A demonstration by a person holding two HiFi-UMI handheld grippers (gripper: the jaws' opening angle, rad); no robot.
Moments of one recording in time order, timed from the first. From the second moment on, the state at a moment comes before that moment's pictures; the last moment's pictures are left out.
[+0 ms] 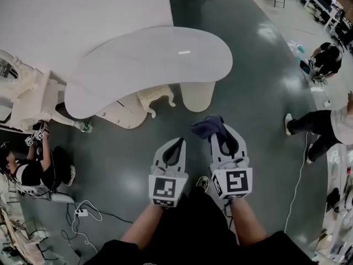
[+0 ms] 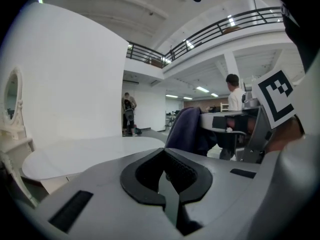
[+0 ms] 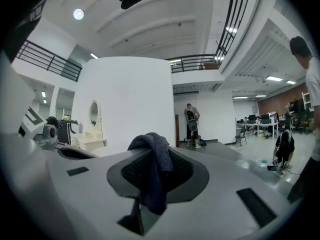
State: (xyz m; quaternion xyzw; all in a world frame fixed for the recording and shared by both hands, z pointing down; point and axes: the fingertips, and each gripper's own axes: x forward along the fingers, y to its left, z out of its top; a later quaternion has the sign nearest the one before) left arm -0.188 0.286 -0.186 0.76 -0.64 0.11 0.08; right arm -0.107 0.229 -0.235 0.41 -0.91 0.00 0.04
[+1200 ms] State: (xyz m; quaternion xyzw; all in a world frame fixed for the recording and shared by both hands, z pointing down) left arm -0.268 0.027 0.191 0.77 -0.63 0.09 0.04; right arm -0.210 0.004 0.090 0.40 -0.91 -0.07 0.00
